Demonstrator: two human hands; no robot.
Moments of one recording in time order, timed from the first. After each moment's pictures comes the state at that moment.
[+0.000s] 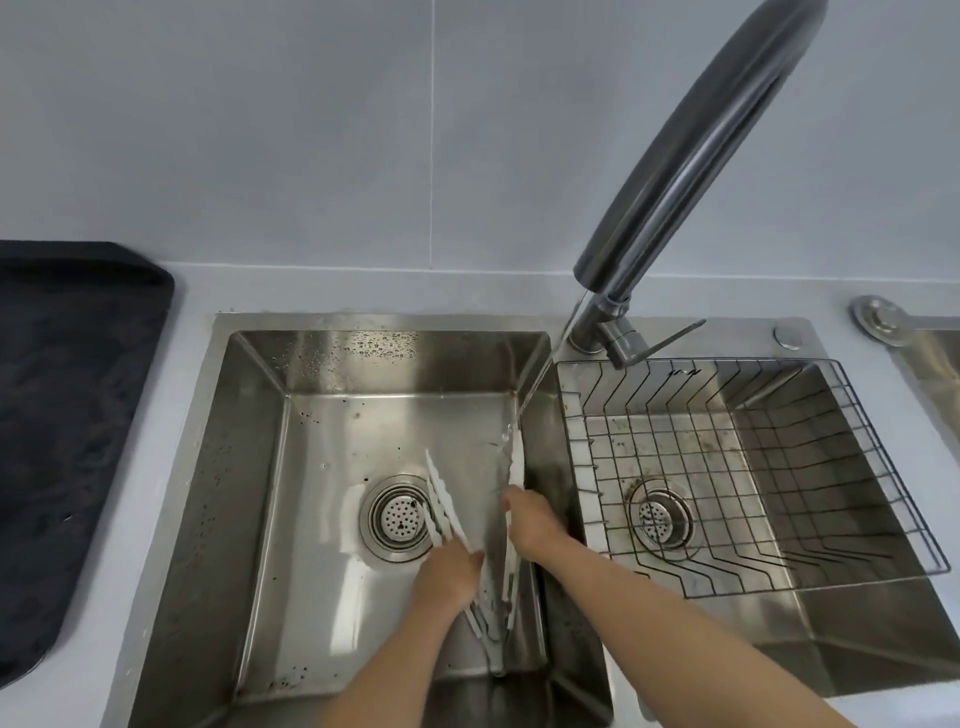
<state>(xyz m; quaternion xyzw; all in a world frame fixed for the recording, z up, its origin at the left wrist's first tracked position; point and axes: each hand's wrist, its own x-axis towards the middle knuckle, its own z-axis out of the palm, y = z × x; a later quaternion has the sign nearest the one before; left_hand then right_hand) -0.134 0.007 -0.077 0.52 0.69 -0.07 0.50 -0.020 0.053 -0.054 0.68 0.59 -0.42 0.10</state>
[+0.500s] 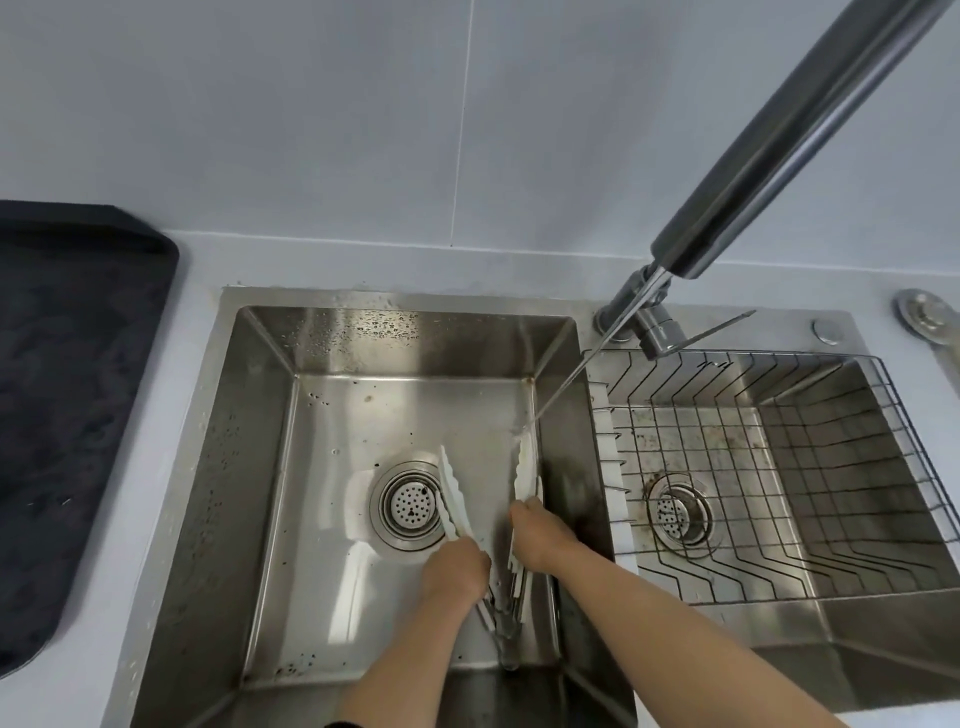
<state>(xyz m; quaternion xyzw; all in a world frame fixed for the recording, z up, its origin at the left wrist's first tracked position) -0.141 0.009 -0.085 0.54 0.70 -0.14 0.45 -0.029 0.045 -0.079 0.61 0.64 -0.38 0.25</state>
